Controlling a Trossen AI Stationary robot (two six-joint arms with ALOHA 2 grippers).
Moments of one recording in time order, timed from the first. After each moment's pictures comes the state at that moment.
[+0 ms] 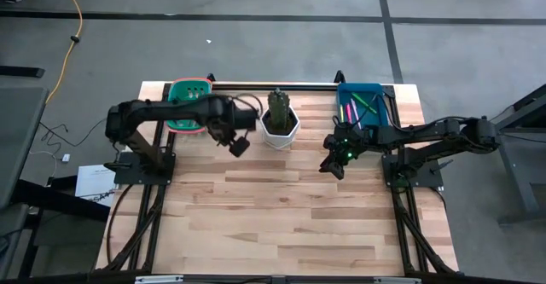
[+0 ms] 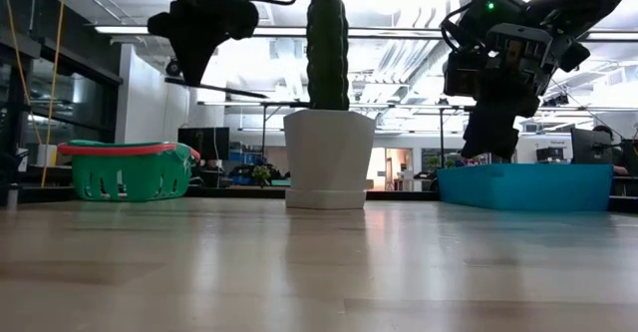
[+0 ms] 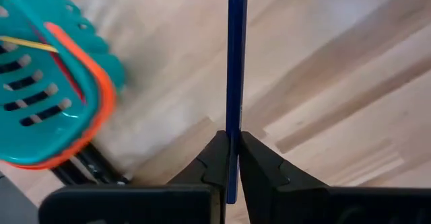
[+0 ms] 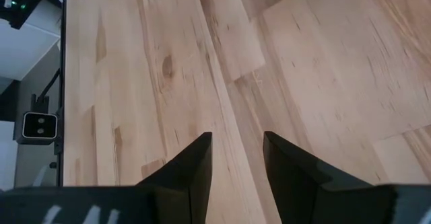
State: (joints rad) left arm 0.24 1.64 1.51 -1.48 -0.17 -0.76; right arm -0.19 1.19 0.49 -0.13 -0.42 0.42
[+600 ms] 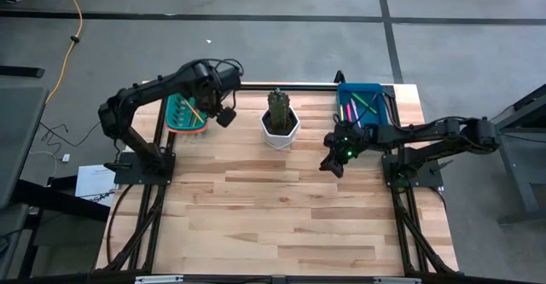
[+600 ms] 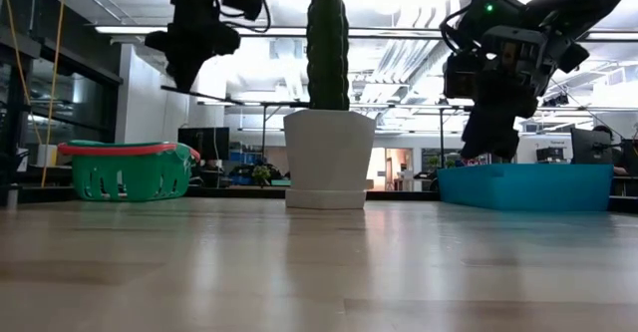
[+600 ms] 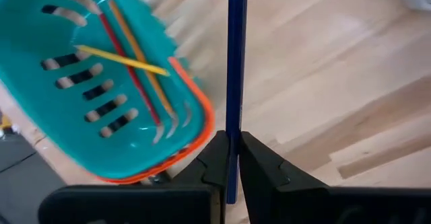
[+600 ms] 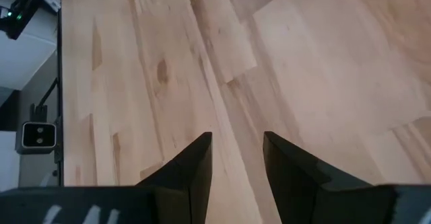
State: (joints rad) left arm 0.61 1.59 1.51 -1.52 -0.17 -0.47; right arm -0.21 1.19 0.49 -0.14 -0.42 0.45
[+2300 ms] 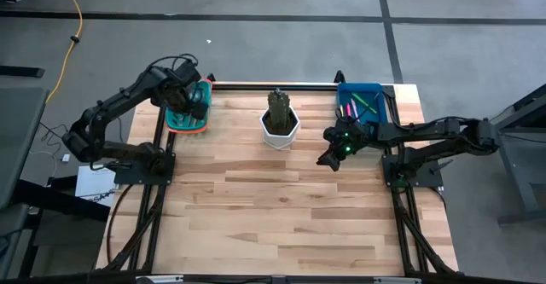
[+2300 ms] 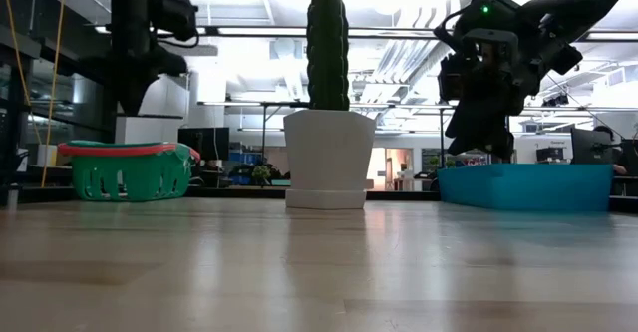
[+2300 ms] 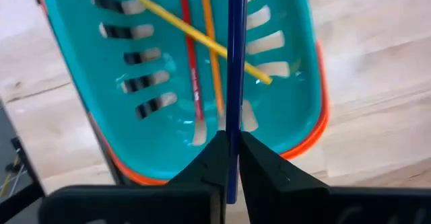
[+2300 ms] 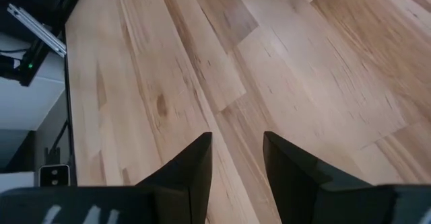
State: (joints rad) left arm 0.98 1.23 1.06 -1.27 -0.12 -0.40; right arm -0.26 1.19 0.49 -0.08 -0.41 0.56
